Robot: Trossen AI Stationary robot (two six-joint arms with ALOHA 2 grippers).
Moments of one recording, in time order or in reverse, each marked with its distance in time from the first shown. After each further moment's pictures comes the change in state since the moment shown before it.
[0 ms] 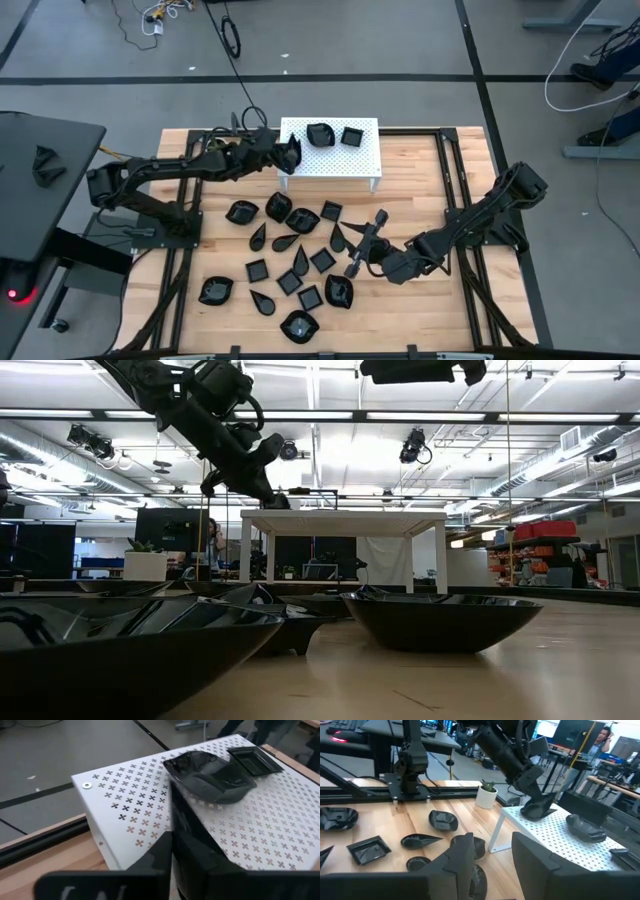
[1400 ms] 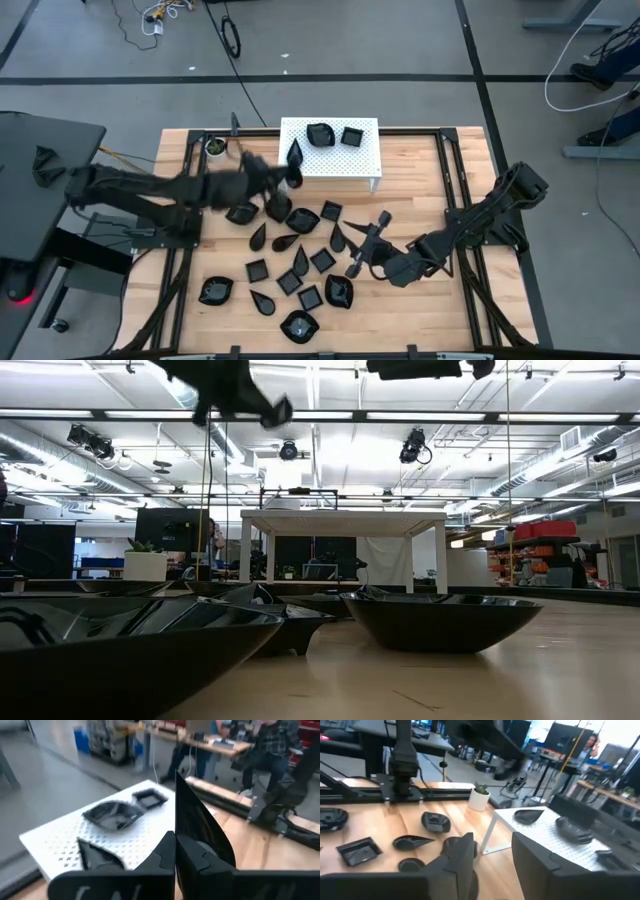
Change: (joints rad) left arm -0.402 -0.239 0.000 0.002 -0.228 0.121; right arm 0.012 0.000 0.000 -0.003 0.057 -0.021
